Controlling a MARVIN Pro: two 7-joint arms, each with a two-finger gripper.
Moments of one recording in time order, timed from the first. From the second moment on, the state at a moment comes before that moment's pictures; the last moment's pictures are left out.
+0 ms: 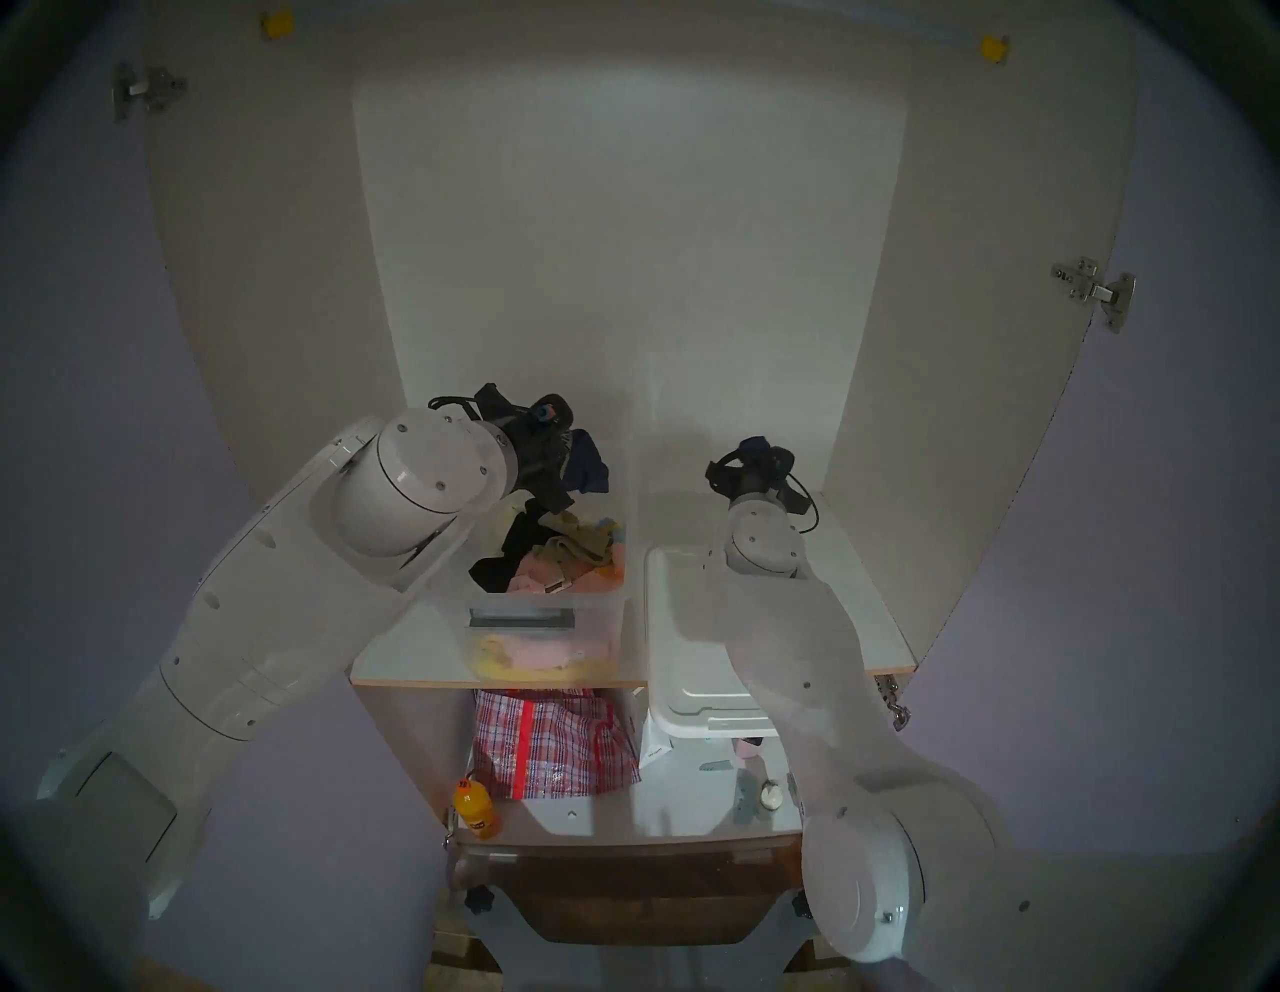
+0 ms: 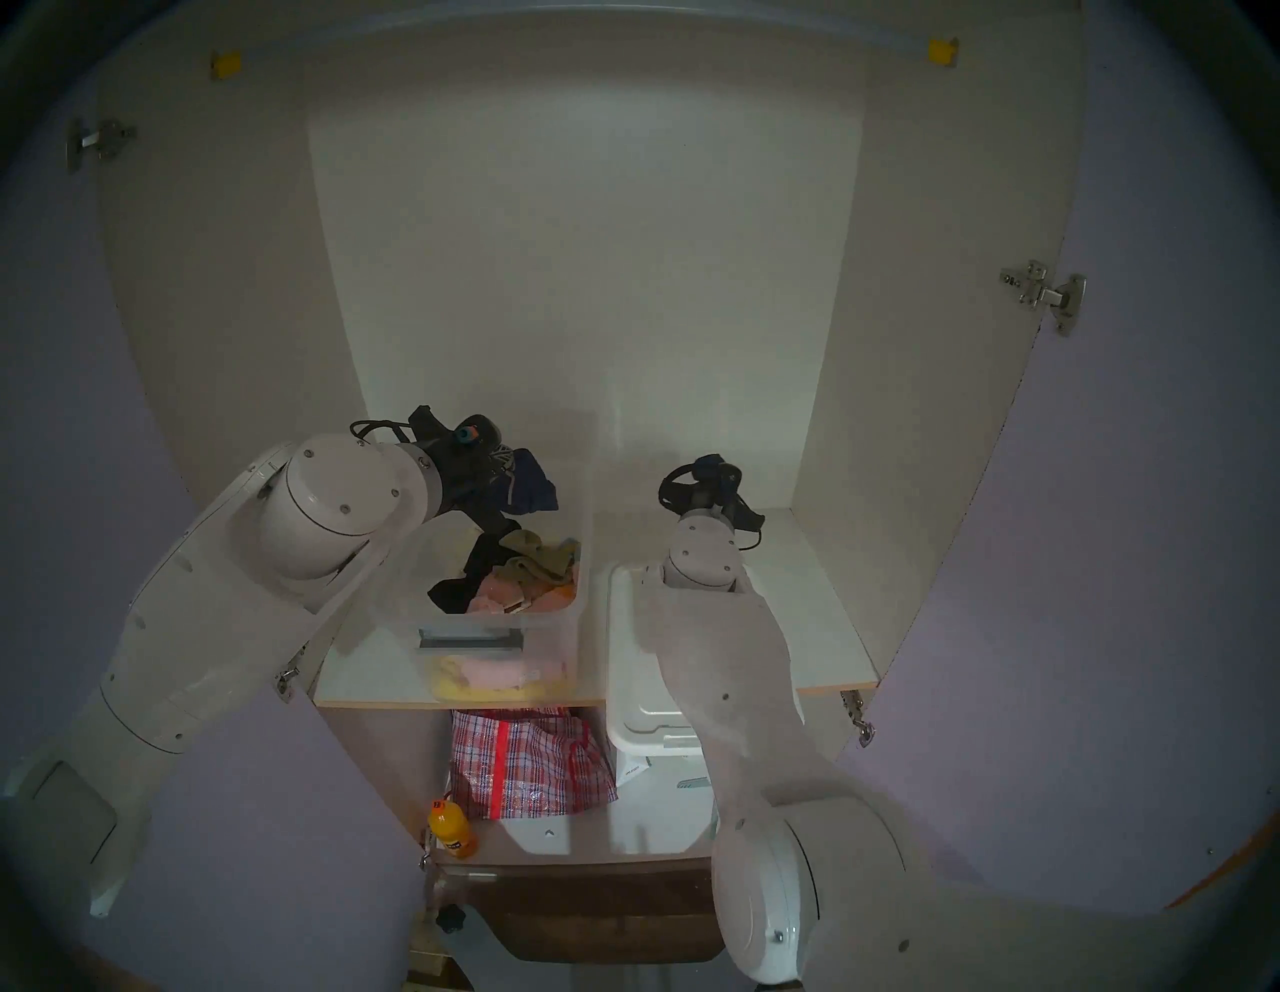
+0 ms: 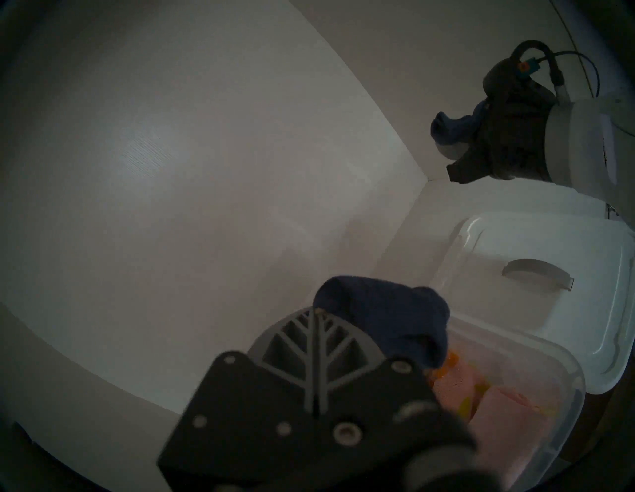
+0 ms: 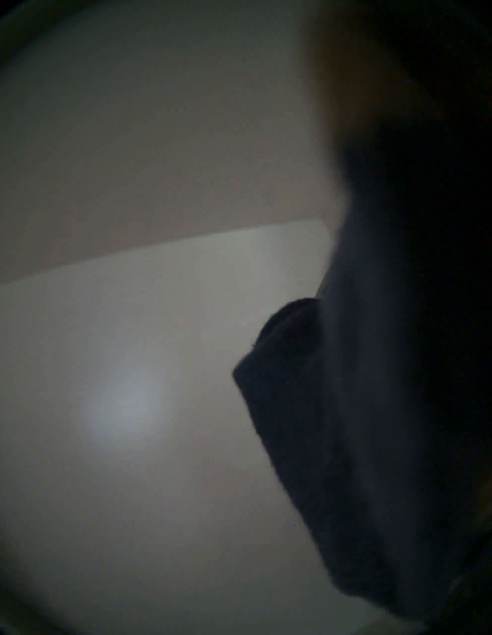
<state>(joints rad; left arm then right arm) 1.01 -0.90 -1.04 -1.90 0.06 0.70 -0.32 -0.90 -1.75 1.56 -0.84 0.11 -0.13 -0.48</state>
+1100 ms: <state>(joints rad) 1.04 -0.90 -1.03 -1.93 0.03 0.70 -0.32 -0.69 -1.73 1.84 -0.60 0.30 -0.53 -1.01</state>
